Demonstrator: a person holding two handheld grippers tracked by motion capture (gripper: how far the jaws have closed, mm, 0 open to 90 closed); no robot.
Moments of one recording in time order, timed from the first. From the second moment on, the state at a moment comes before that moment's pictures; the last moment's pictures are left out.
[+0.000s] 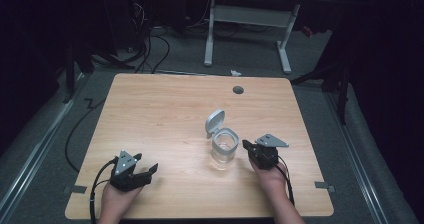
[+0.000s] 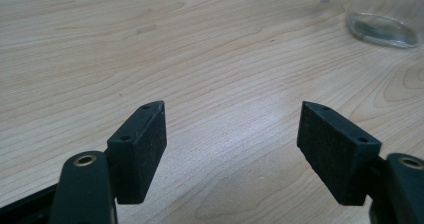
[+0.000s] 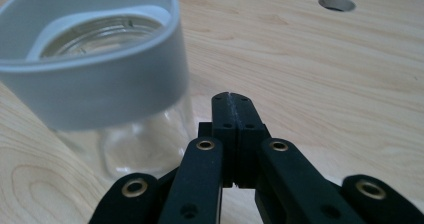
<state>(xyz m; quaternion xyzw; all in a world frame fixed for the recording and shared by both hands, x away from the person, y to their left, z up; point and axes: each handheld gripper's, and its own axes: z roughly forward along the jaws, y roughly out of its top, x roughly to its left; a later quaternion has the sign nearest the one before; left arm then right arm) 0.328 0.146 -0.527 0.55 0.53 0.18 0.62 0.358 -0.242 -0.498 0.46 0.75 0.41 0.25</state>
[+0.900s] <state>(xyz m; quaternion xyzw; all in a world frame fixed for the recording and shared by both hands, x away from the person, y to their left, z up) 0.328 0.146 -0.530 0.55 0.53 0.17 0.62 0.365 -0.221 -0.495 0.43 0.76 0.41 0.25</state>
